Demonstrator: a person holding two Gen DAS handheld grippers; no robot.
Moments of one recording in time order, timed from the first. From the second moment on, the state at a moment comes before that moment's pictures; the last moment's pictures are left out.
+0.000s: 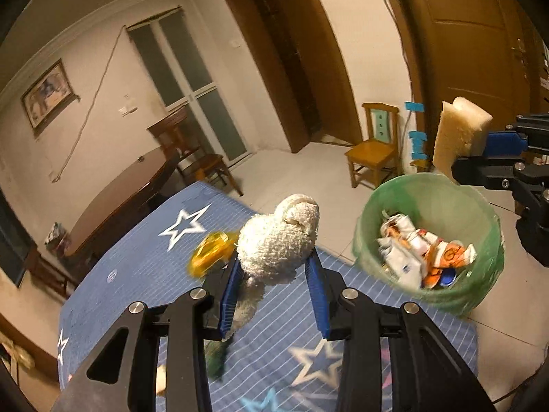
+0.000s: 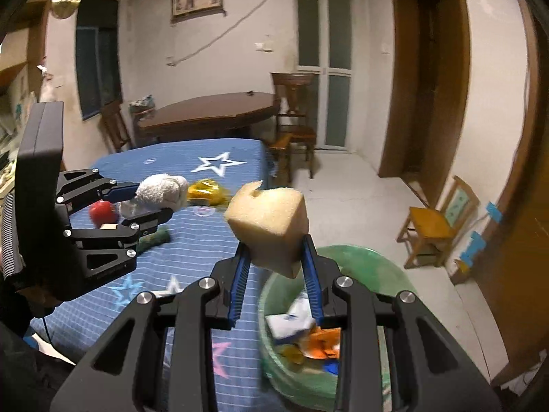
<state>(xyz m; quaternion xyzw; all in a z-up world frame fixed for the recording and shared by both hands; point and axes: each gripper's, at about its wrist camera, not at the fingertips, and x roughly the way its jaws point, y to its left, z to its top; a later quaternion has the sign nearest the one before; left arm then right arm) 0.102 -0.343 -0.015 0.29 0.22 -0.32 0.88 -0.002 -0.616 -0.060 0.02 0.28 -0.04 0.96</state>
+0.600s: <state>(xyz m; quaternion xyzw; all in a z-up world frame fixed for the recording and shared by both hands) 0.101 -0.456 -0.060 0.30 0.27 -0.43 0.81 -0.018 -0.693 -0.100 0.03 0.35 -0.14 0.93</state>
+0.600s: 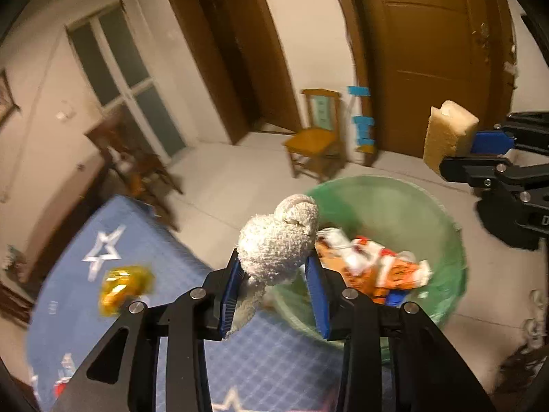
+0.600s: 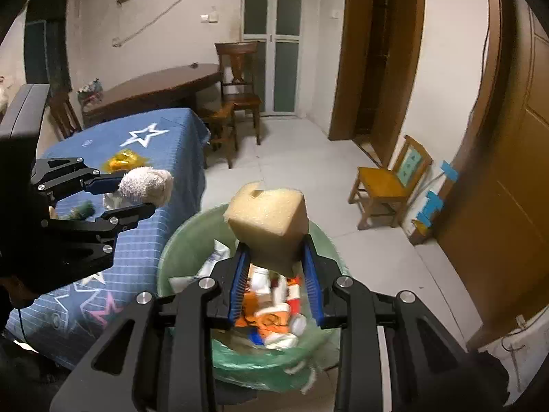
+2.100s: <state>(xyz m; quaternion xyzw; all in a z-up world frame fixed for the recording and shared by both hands) 0.166 -0.418 -0.040 0.16 0.37 -0.50 0.77 0.007 -0.706 -0.096 0.05 0.38 -0.12 0.92</state>
